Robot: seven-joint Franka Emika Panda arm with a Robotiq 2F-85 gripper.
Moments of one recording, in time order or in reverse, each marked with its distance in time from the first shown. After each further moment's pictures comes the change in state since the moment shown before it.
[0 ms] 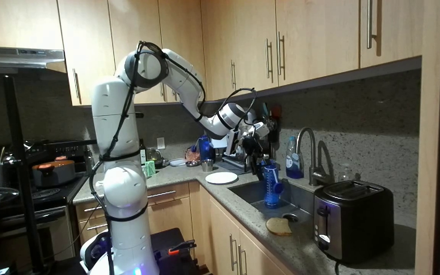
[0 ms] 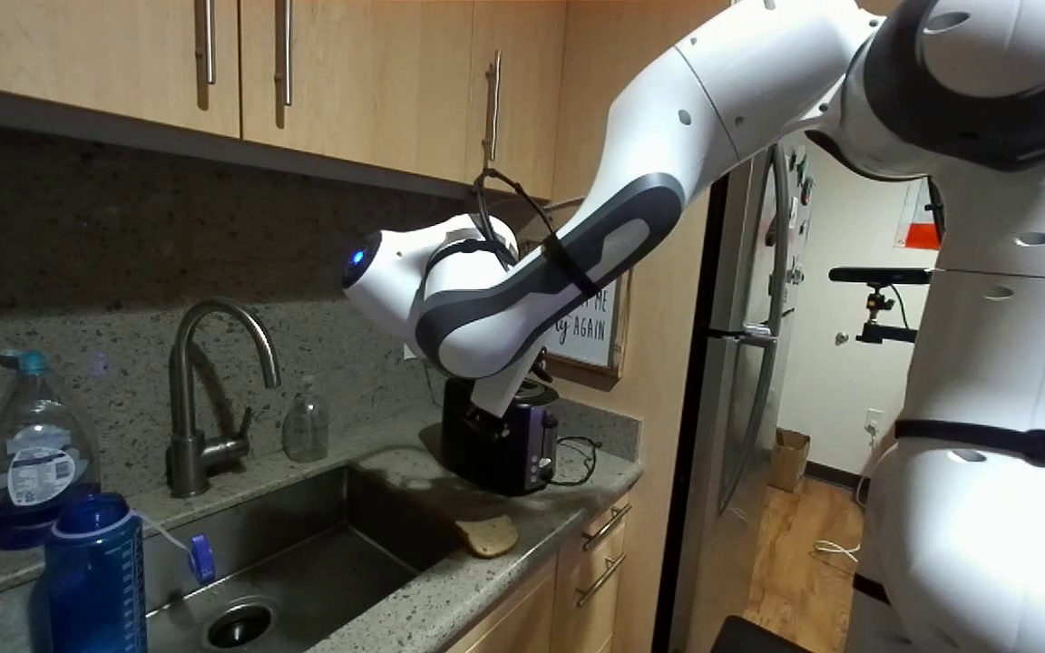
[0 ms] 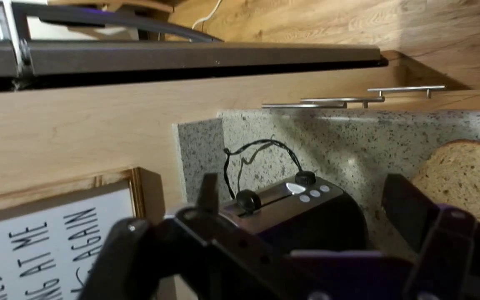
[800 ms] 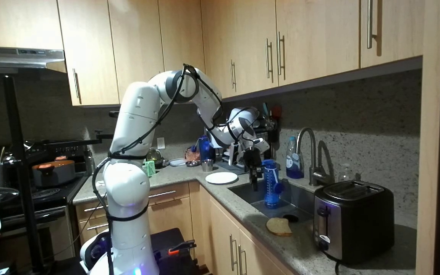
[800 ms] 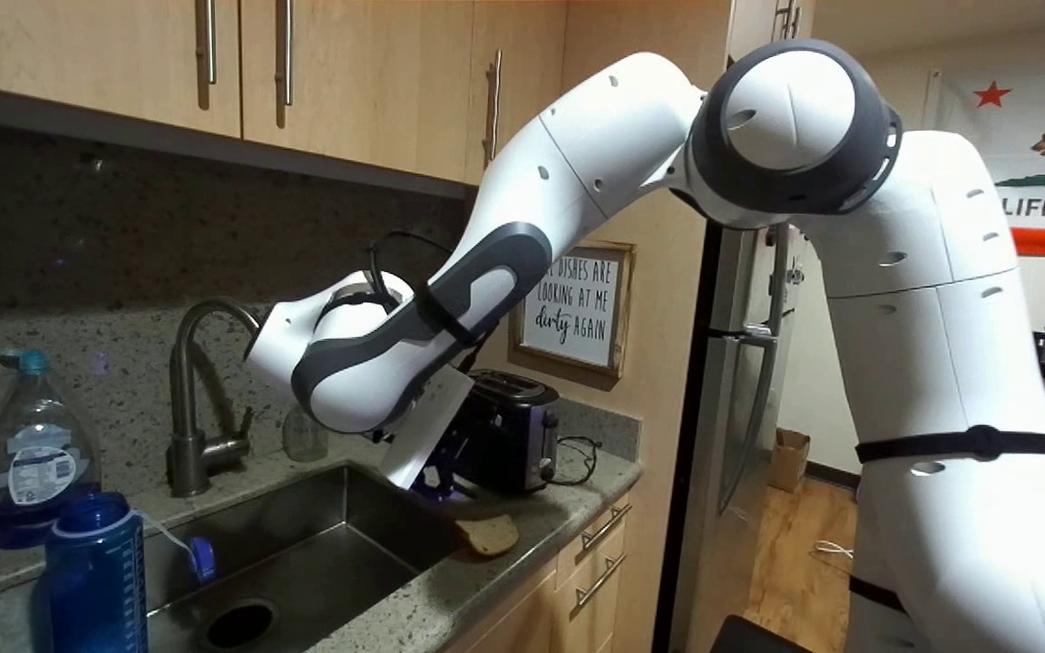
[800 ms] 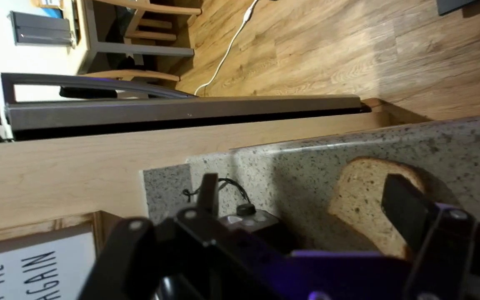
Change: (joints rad) arm 0.118 0.342 -0.004 0.275 0.128 -0.188 0.185
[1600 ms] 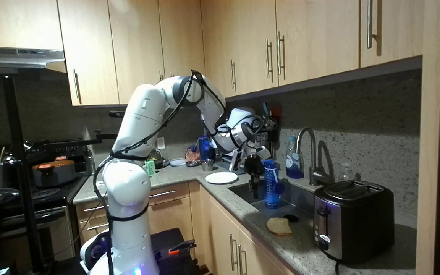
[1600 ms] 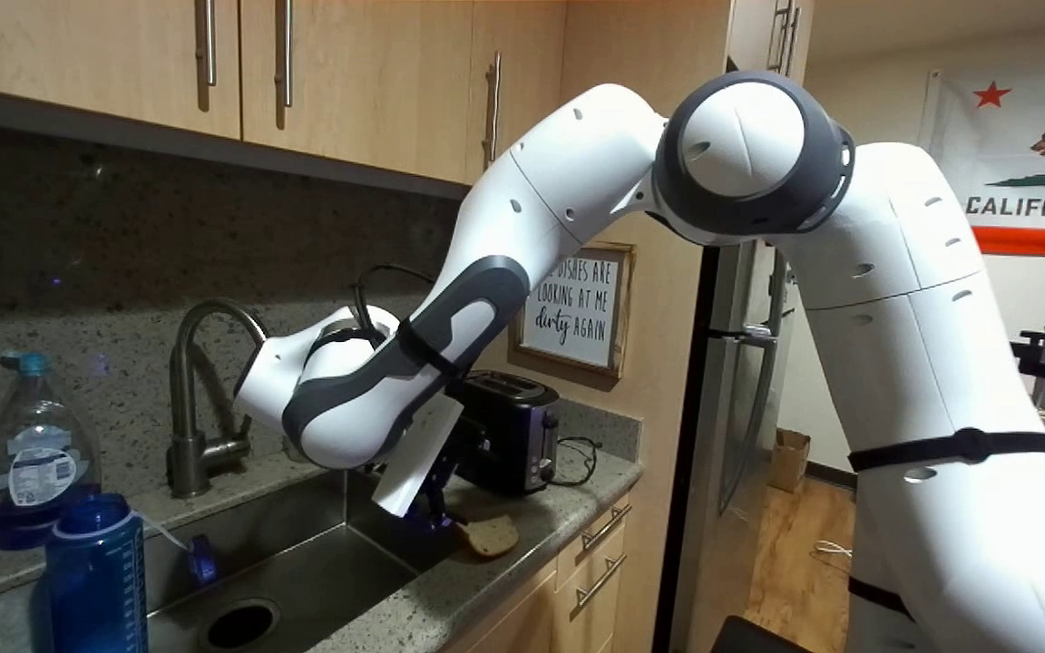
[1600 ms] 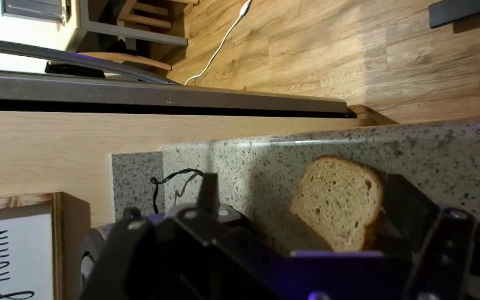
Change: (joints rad) arm 0.032 0.086 -0.030 0.026 -0.004 0.049 -0.054
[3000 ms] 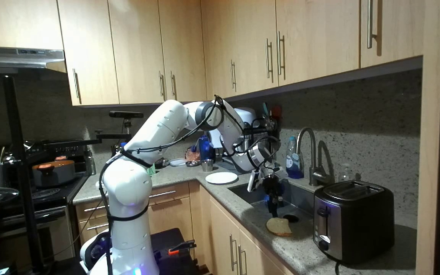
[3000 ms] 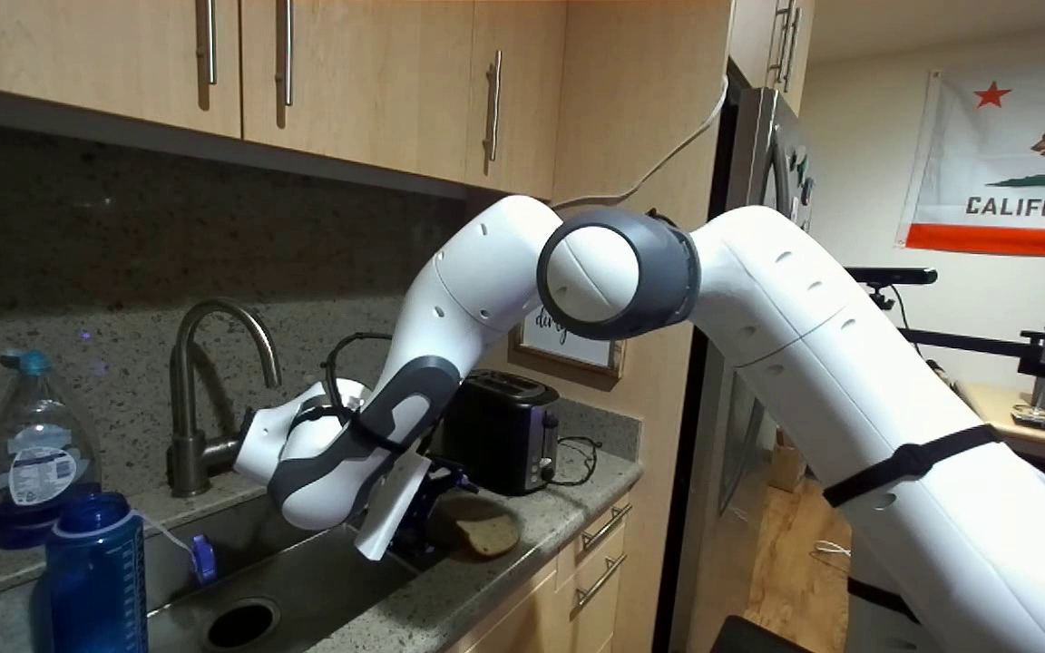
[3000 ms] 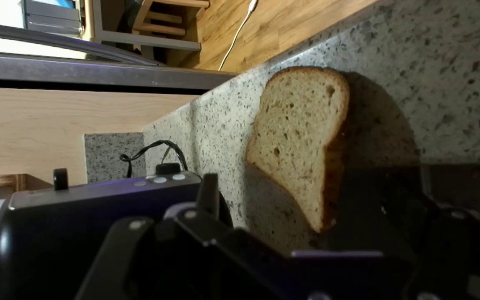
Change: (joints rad) arm 0.033 0.358 -0.124 0.309 -0.044 0.018 0.035
